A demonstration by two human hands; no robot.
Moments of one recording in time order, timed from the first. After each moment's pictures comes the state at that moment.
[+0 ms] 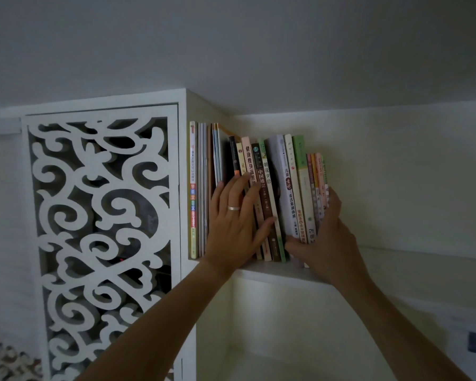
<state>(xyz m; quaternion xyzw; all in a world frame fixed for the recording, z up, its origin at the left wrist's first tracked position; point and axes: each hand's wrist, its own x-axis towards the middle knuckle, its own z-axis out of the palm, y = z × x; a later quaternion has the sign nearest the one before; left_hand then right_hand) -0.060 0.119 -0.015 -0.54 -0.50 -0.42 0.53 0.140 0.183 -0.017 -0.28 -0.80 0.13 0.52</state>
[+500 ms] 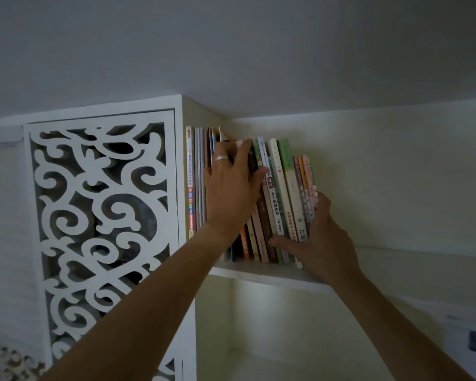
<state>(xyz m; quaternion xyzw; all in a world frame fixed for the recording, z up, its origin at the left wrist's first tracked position) -0.036 0.106 0.065 -0.50 -0.58 -0.48 0.43 0.135 0.183 -0.012 -0.29 -0.82 0.09 0.49</state>
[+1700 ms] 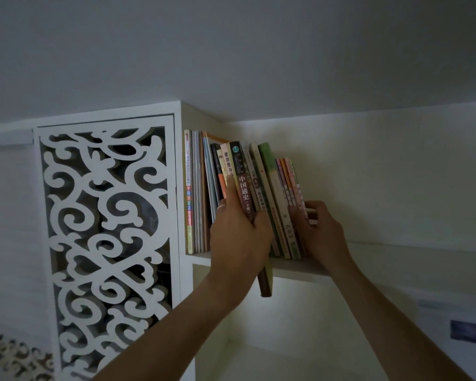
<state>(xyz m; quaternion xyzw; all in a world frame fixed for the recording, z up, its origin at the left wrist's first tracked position) 0.044 0.037 0.007 -0.49 -0.57 -0.64 0.15 0.147 0.198 -0.009 -0.29 -0.75 0.26 0.53</state>
